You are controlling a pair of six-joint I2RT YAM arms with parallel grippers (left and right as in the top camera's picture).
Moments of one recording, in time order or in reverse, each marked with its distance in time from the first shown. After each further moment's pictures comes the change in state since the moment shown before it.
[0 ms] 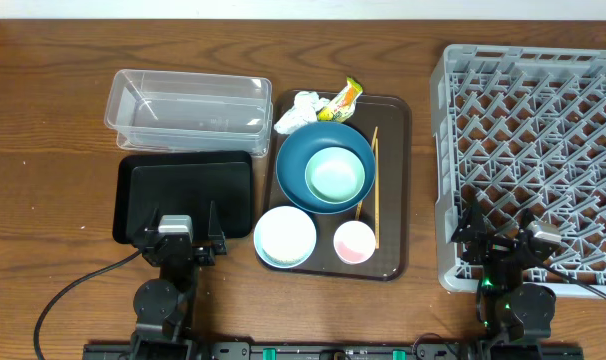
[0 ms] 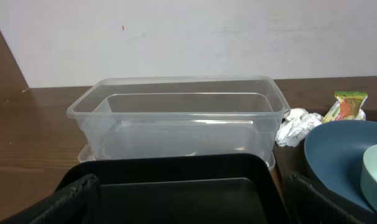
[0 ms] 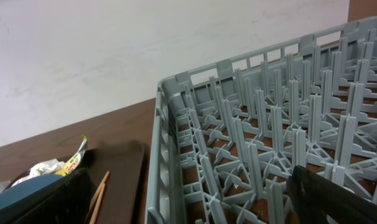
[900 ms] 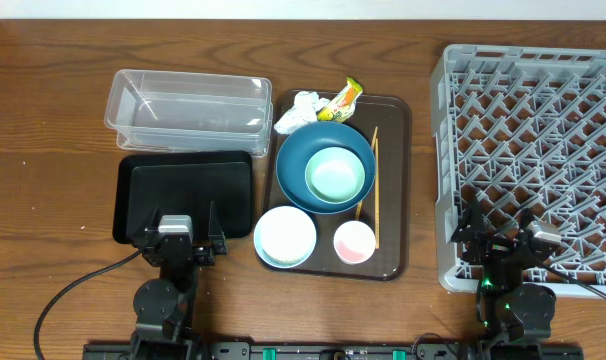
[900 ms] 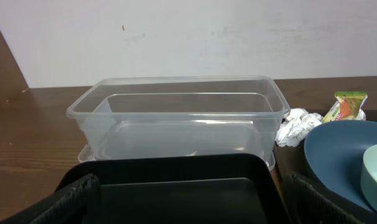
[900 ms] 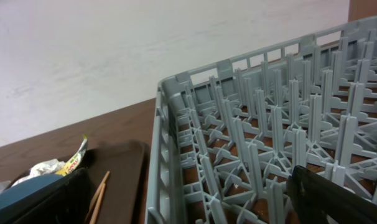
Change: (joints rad) left arm 0.000 0.000 0.000 0.000 0.002 0.000; right arm 0.000 0.000 0.000 -0.001 -0.010 0.010
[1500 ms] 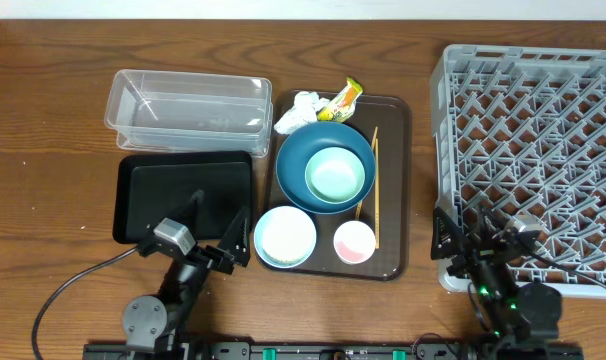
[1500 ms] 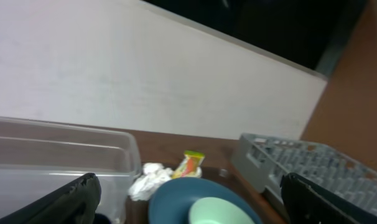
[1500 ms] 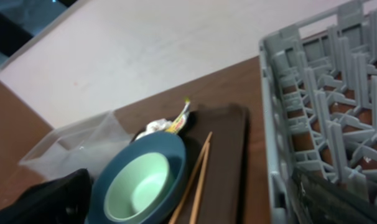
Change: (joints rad) left arm 0.000 0.029 0.034 0.249 0.437 -0.397; right arm 0.000 0.021 0.100 -0.119 -0.397 0.182
